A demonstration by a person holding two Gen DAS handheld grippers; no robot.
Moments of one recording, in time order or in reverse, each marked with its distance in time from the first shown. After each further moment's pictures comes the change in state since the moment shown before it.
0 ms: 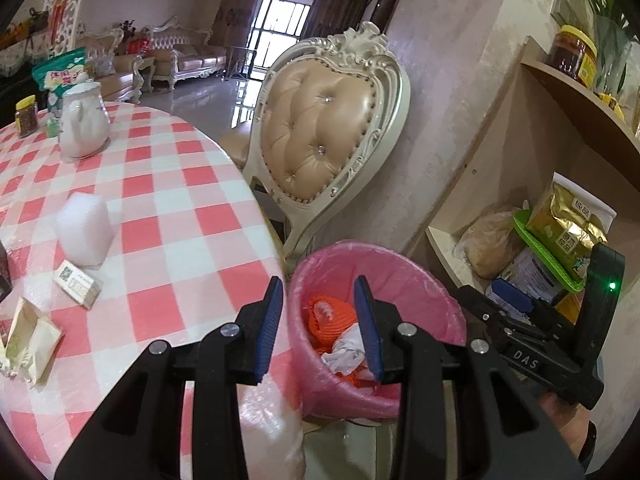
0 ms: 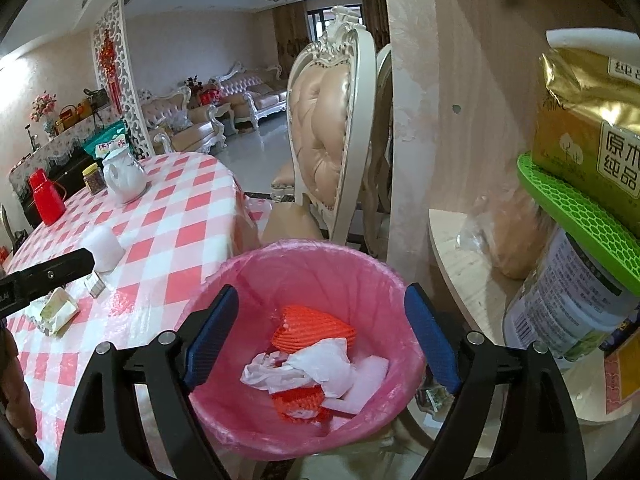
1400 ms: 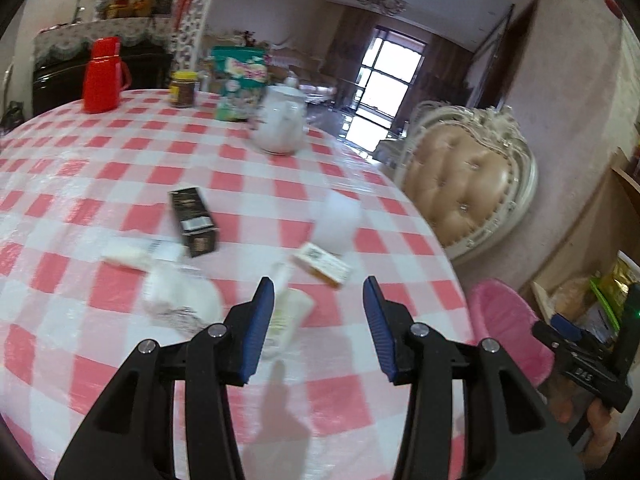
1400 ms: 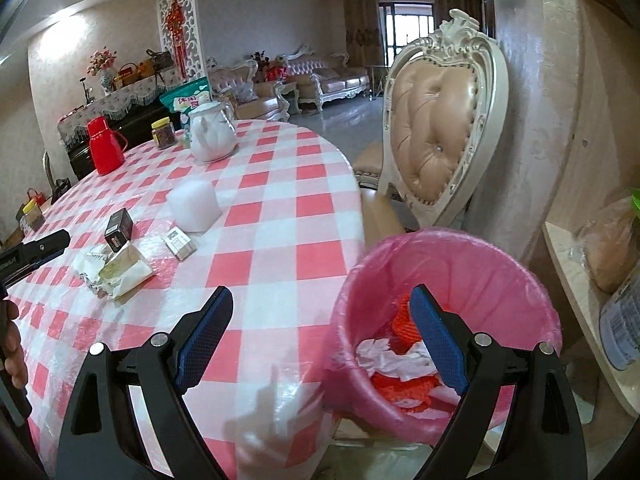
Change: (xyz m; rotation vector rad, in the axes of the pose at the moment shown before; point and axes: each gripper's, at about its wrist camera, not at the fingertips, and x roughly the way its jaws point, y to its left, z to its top) left arm -0.144 0.194 -0.052 -0.242 -0.154 0.316; right arm -0.004 0.138 -0.021 -0.163 0.049 0.170
